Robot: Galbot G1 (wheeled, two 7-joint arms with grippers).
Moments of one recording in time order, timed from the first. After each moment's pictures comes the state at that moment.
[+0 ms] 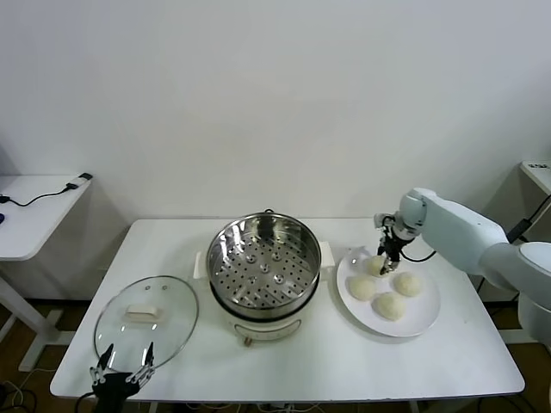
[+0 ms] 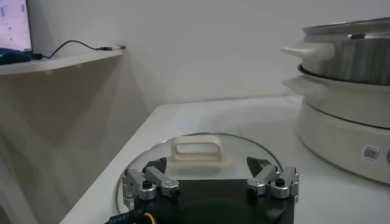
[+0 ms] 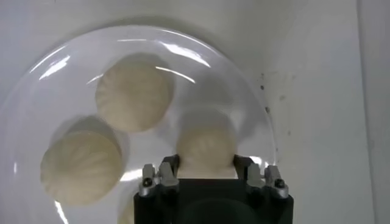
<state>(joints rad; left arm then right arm) 1.78 -1.42 -0.77 -1.91 -0.17 -0.03 0.04 0.22 1.05 -1.20 0.60 0.24 -0.14 -1.05</state>
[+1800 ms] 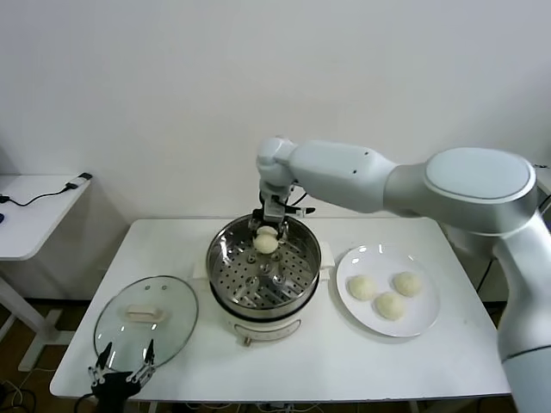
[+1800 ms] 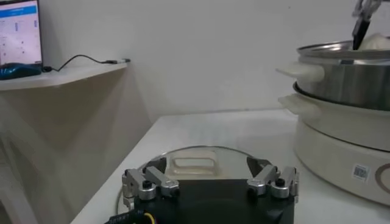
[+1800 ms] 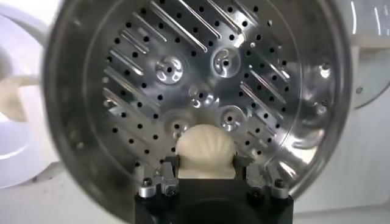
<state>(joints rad) 1.82 -1.47 -0.76 -1.99 -0.14 -0.04 0.02 0.57 1.49 -1.47 0.90 -0.13 0.63 -0.93</state>
